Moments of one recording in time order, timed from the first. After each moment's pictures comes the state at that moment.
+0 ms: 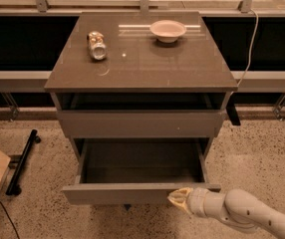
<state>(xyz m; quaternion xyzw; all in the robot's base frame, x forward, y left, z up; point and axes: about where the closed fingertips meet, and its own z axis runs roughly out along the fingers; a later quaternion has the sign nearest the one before) 0.485 -0.139 0.415 -0.48 0.75 0.19 0.41</state>
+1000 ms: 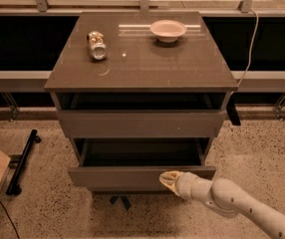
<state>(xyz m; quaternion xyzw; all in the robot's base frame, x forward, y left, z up) 0.561 -0.110 0.415 -0.49 0.70 0.16 0.49</state>
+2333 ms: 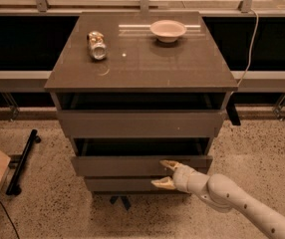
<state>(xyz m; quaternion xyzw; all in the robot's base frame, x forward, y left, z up) 0.597 -0.104 0.429 -0.47 0.69 0.14 0.53</state>
